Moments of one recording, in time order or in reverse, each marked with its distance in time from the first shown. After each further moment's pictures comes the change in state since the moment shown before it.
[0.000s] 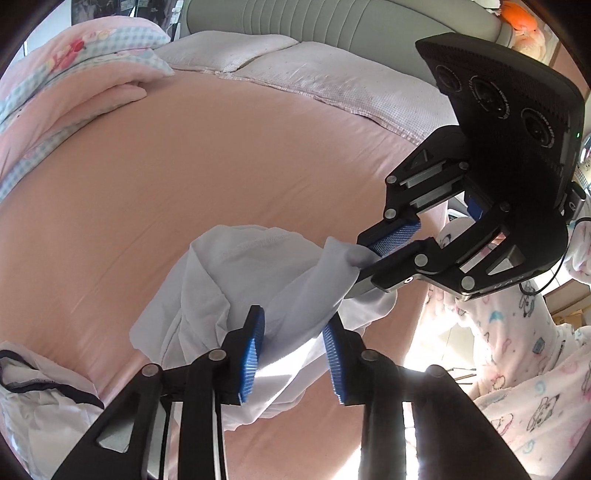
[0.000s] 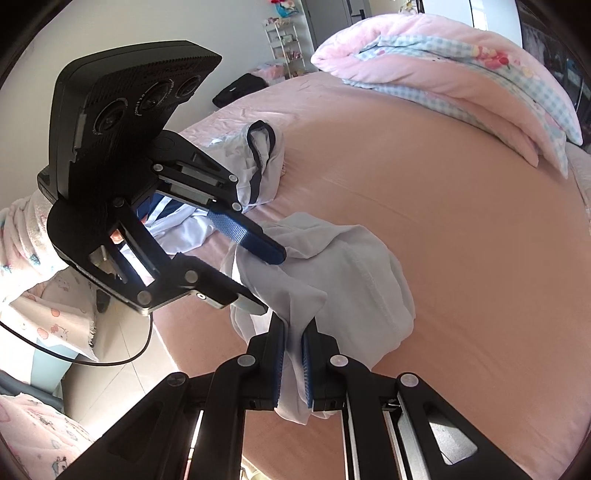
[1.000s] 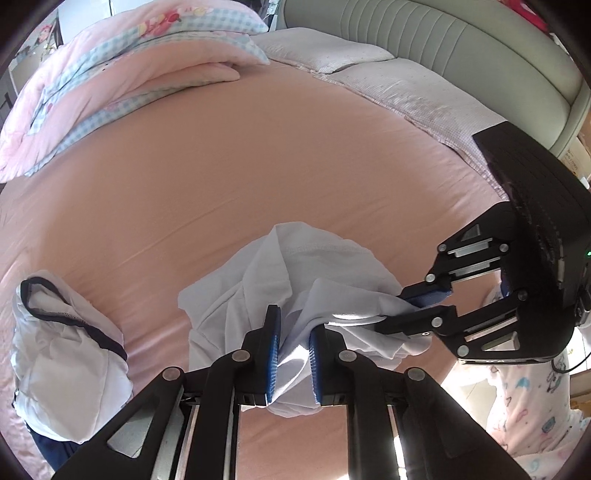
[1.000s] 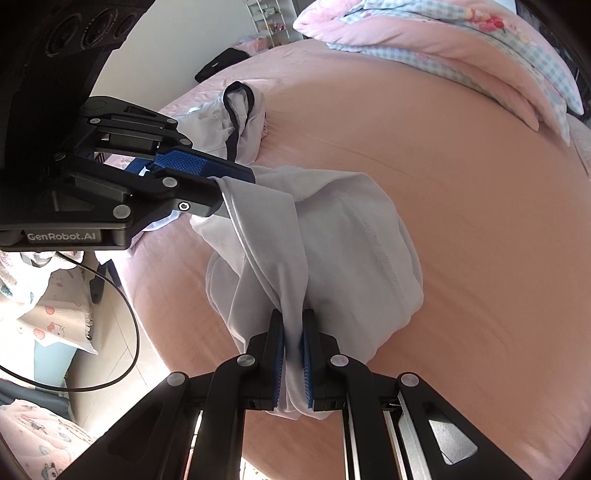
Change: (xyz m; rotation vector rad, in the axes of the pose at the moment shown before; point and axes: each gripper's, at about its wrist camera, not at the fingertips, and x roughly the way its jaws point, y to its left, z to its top) left arm -0.006 0.024 0.001 -0.281 -0.037 0.221; right arm 0.034 -0.012 -0.012 0.052 0.124 -0.023
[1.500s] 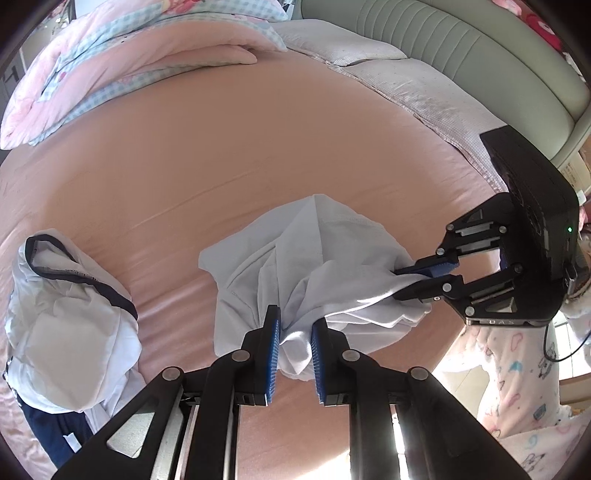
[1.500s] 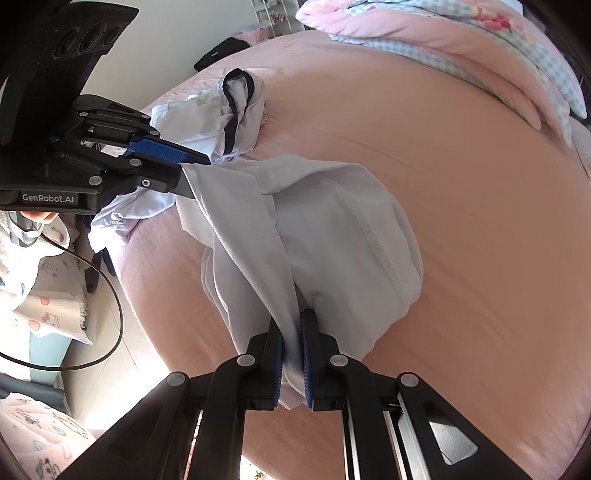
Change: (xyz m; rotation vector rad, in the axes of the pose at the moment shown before) left arm -0.023 0.020 -0.024 -0.024 0.025 -0.045; right arm 0.006 0.001 0.001 -0.014 0.046 -0.015
